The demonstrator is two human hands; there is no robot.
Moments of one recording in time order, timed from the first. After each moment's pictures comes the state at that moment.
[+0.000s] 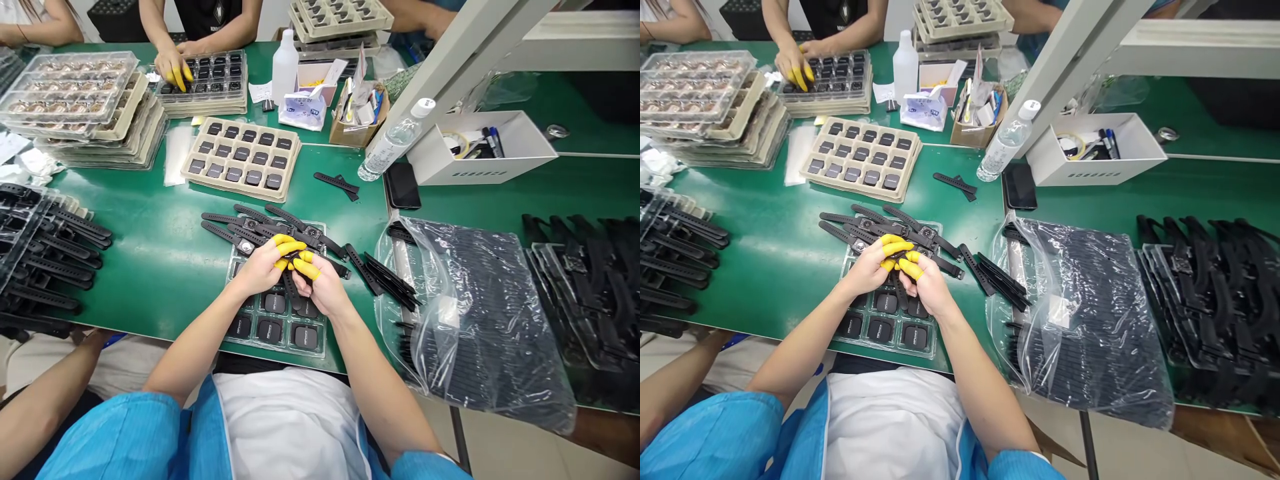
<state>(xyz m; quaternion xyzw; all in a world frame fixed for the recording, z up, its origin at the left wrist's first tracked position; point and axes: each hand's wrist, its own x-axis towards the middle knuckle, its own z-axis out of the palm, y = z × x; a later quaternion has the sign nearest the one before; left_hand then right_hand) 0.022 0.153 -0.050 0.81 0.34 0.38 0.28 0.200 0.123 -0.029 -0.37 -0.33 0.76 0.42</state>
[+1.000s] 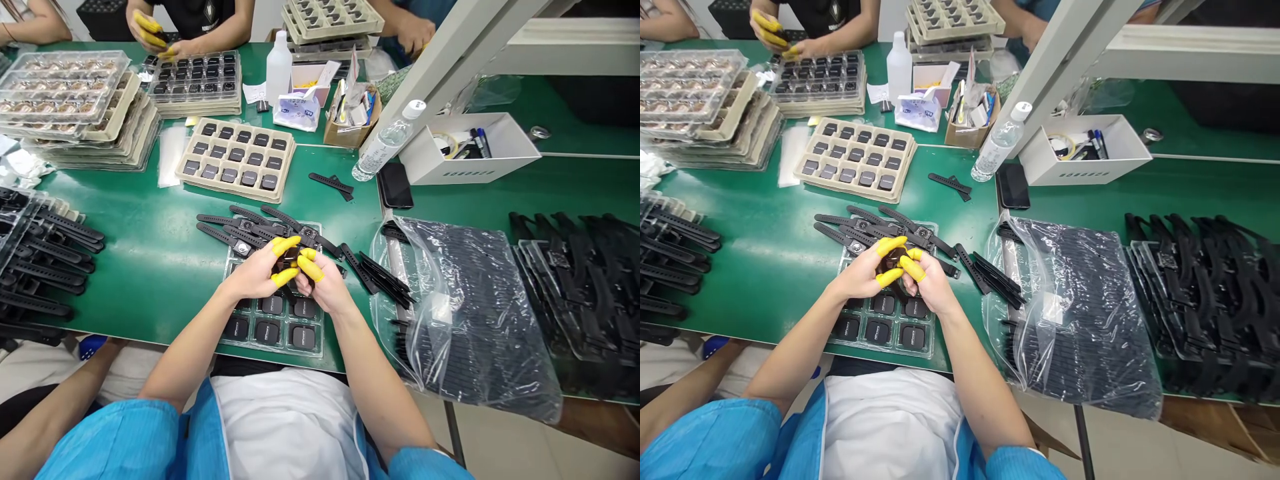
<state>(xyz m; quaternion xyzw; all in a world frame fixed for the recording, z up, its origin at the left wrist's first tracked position) 0.019 0.150 -0.032 0.82 0.34 0.33 0.31 0.211 0.127 -0.032 -0.39 -0.39 0.72 0.42</state>
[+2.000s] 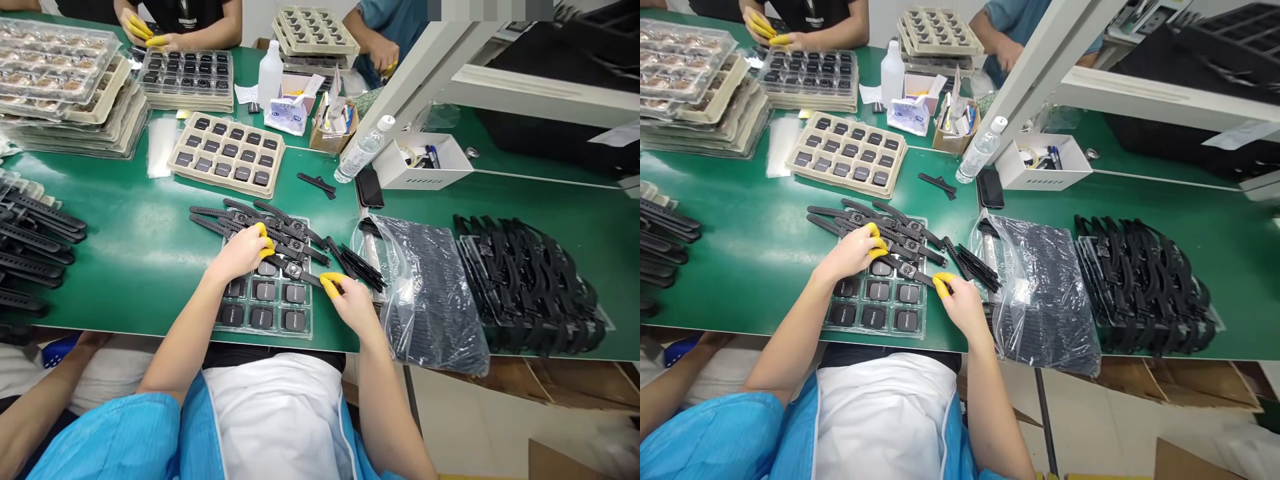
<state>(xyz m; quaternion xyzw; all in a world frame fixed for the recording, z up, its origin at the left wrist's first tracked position) 0.002 0.164 -0.028 0.88 0.44 0.11 0.15 0.302 0.063 -0.058 -0.62 -0.68 0.26 0.27</state>
